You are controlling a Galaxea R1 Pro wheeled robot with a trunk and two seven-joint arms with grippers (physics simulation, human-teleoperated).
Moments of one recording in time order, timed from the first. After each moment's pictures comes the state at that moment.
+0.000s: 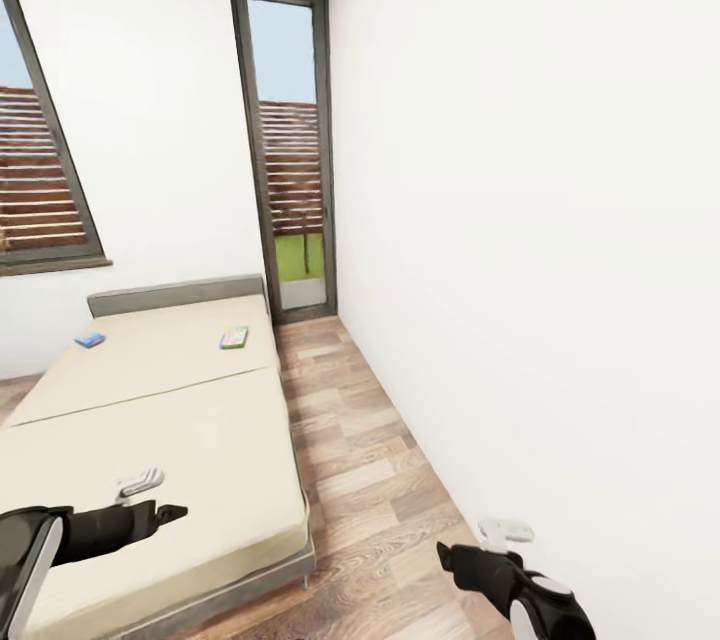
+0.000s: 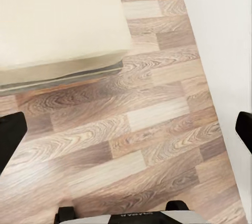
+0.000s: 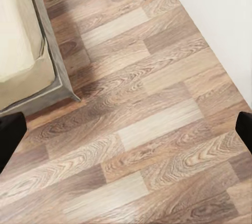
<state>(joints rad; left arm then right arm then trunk) -0.27 0.26 0.35 -1.29 0.01 1.04 -0.61 -0.02 0.09 0.00 -1.50 -0.11 0.73 -0.03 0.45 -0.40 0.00</state>
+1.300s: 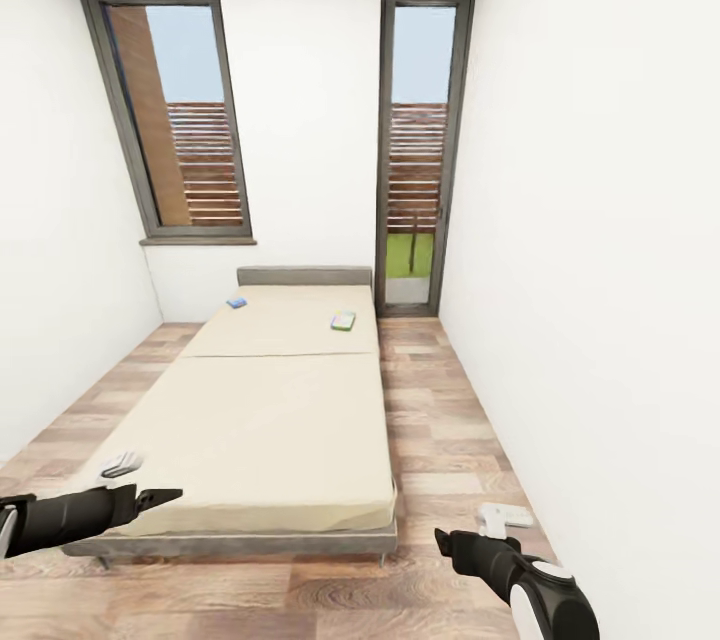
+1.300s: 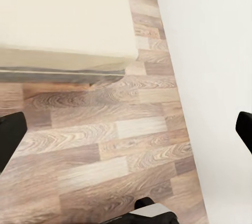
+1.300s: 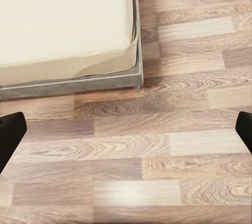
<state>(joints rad) -0.26 0.37 0.37 -1.34 -0.01 1.04 -1.01 -0.04 0.10 0.01 -1.56 -0.11 0.78 -0.03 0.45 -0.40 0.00</state>
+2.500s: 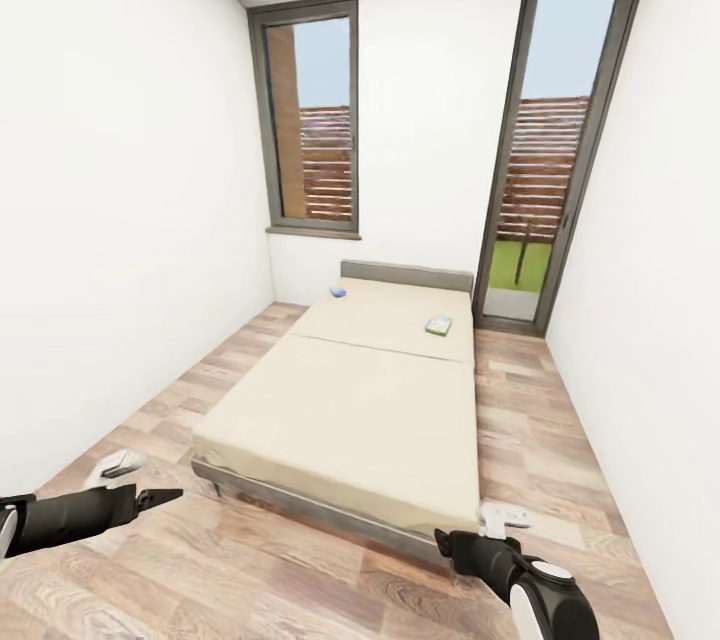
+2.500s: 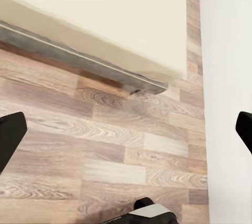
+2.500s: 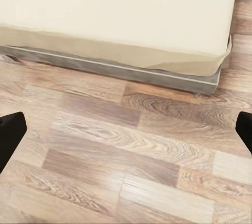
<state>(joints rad) -0.26 0.37 0.37 -1.34 -0.01 1.04 -1.01 -0.04 0.10 0.01 -1.56 -0.11 0.78 -0.03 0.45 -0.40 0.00</state>
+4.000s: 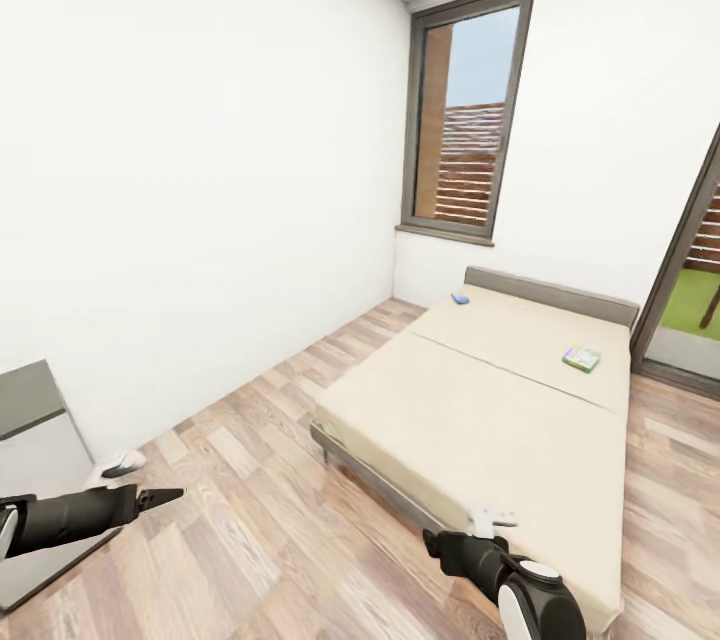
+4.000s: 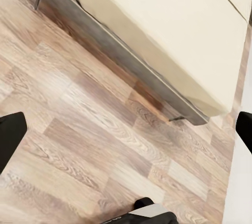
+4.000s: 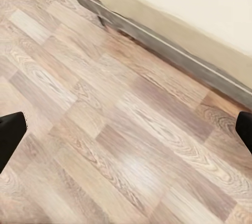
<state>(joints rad) -0.26 0.37 0.37 -1.34 -0.01 1.04 -1.01 -0.04 0.12 0.04 -1.56 -0.11 0.78 -0.03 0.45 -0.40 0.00</state>
